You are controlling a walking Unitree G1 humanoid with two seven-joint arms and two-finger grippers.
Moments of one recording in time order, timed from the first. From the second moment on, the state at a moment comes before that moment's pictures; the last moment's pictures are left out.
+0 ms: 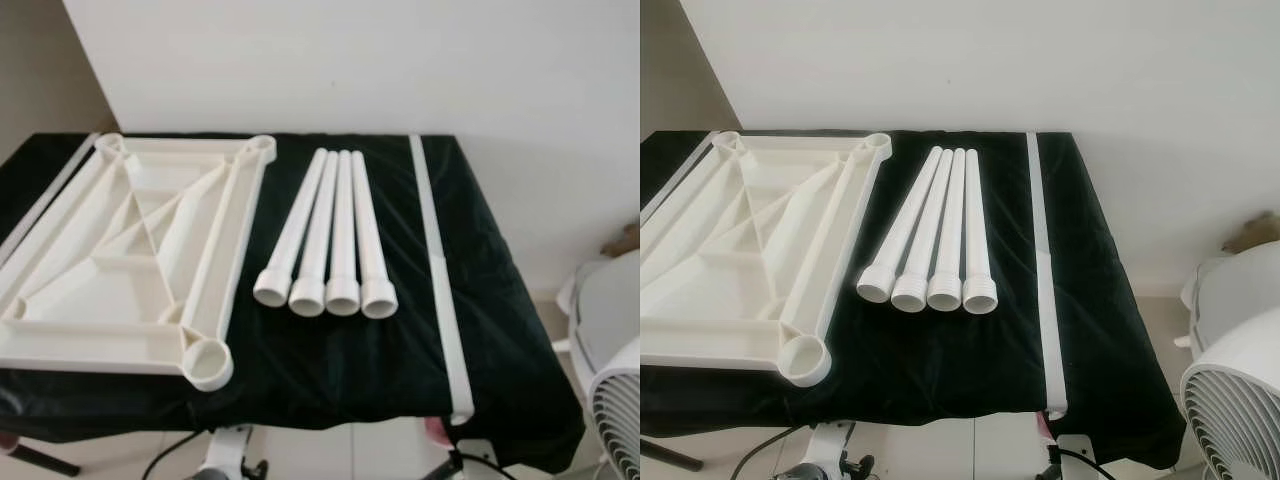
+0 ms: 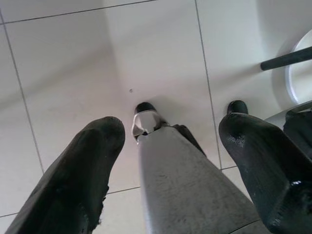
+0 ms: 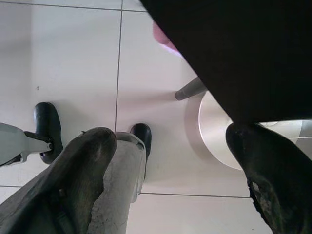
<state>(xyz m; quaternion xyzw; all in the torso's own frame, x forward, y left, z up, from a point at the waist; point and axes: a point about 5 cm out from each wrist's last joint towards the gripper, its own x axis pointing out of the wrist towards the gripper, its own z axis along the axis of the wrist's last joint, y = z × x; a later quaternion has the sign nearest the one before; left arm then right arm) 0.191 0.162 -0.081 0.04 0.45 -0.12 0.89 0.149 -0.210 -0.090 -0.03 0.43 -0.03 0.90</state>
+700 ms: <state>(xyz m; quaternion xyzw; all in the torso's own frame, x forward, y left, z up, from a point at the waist) 0.184 0.166 -0.084 0.02 0.46 -0.10 0.88 0.151 -0.207 -0.091 -0.03 0.43 -0.04 0.90</state>
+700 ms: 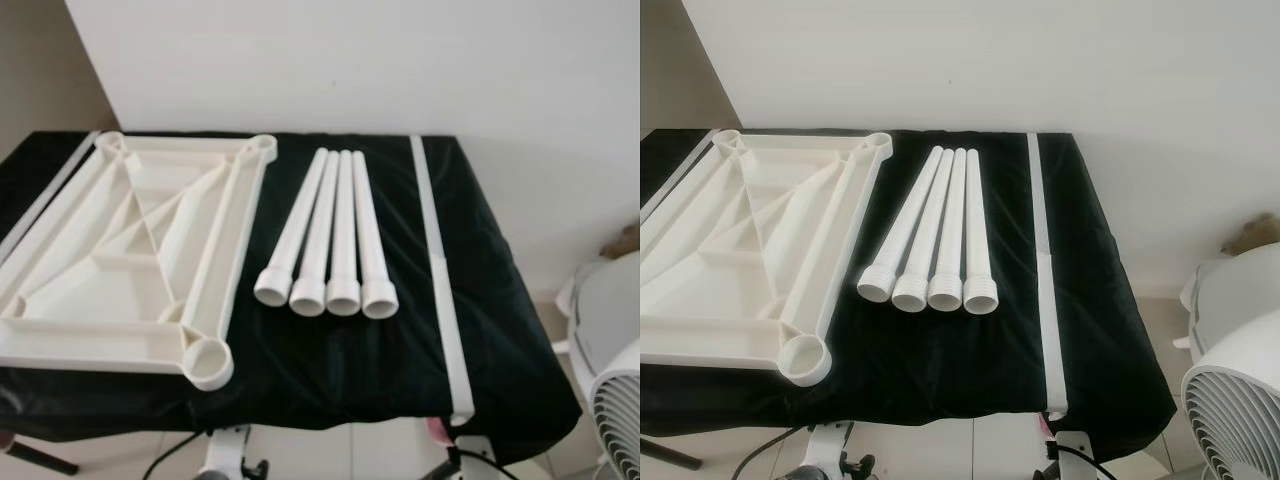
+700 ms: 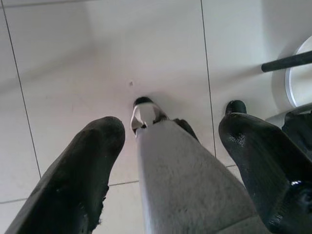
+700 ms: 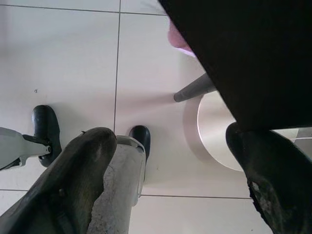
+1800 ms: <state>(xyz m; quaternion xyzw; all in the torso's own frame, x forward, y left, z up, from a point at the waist) 0.173 0.175 -0.089 0.01 0.48 -0.09 0.87 0.148 -0.204 -0.093 -0.04 0.44 -0.03 0.90</state>
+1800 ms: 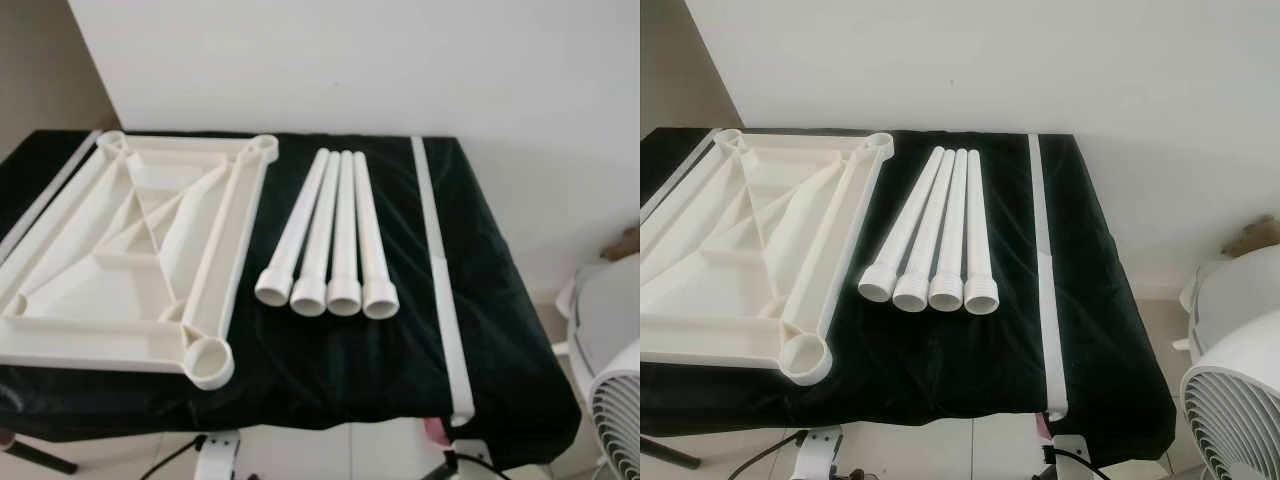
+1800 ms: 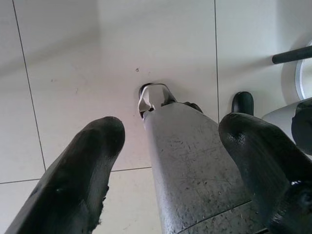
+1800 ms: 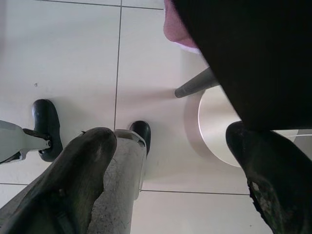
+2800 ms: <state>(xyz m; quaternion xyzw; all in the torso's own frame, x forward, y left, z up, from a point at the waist) 0.172 0.173 -0.089 0.02 0.48 -0.10 0.87 0.144 -0.204 -0.094 -0.03 0.45 -0.04 0.89</state>
